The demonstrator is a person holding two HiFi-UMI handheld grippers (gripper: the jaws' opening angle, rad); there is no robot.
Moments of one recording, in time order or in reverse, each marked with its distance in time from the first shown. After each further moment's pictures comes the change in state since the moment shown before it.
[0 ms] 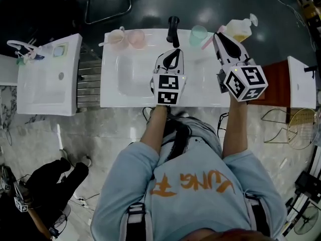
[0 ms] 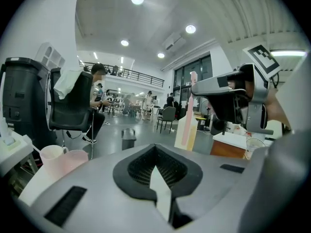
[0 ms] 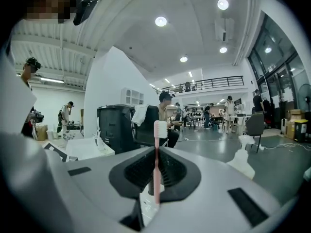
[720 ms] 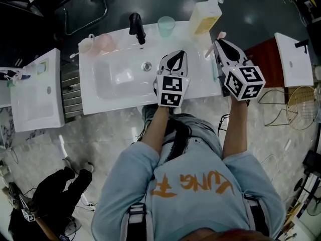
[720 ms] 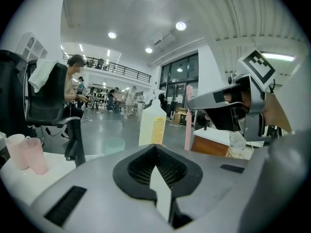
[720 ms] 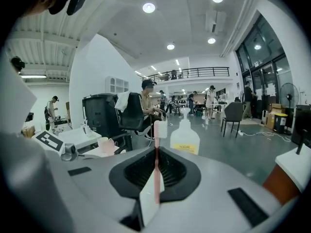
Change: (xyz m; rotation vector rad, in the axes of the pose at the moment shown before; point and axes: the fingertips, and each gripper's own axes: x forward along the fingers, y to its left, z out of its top) left arm 0.045 -0.140 -0.021 0.033 0.052 -0.170; right arm -0.097 -0.107 -0.072 0.065 0.170 -0.157
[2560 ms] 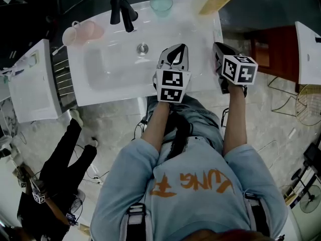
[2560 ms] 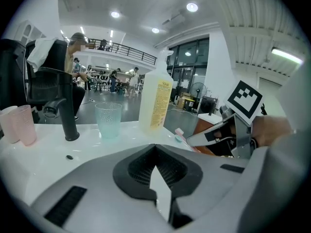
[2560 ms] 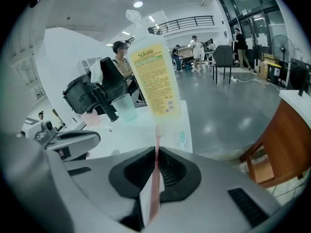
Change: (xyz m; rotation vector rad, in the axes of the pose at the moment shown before) left arm 0.053 -0.001 -0.091 -0.071 0.217 0.019; right arm 0.062 -0.057 -0.204 0.306 0.465 0.000
